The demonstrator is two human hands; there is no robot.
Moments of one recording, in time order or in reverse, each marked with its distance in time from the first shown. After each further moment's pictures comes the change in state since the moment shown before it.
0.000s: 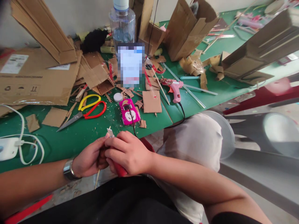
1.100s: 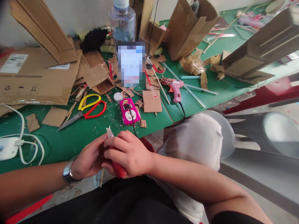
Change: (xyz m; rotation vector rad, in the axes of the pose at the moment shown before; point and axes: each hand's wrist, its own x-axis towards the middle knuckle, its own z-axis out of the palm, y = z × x) left_hand -0.002 -0.008 0.000 -0.138 0.002 0.116; right_hand 0.007 -0.007 -0.006 0.054 0.071 0.028
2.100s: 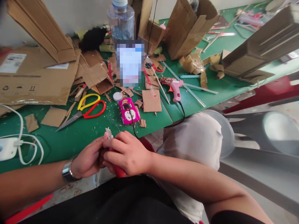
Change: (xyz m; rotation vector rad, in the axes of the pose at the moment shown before) left_hand 0.001 0.005 0.002 0.179 0.062 -0.039; right_hand -0.008 0.004 0.007 -0.056 -0.062 -0.019
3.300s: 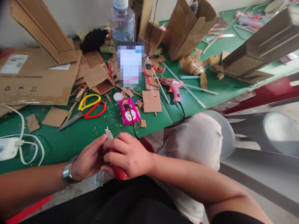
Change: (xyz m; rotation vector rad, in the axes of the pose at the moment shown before) left_hand -0.004 -0.005 0.000 -0.114 -0.061 0.128; right_hand 0.004 -0.004 -0.004 0.073 0.035 0.007
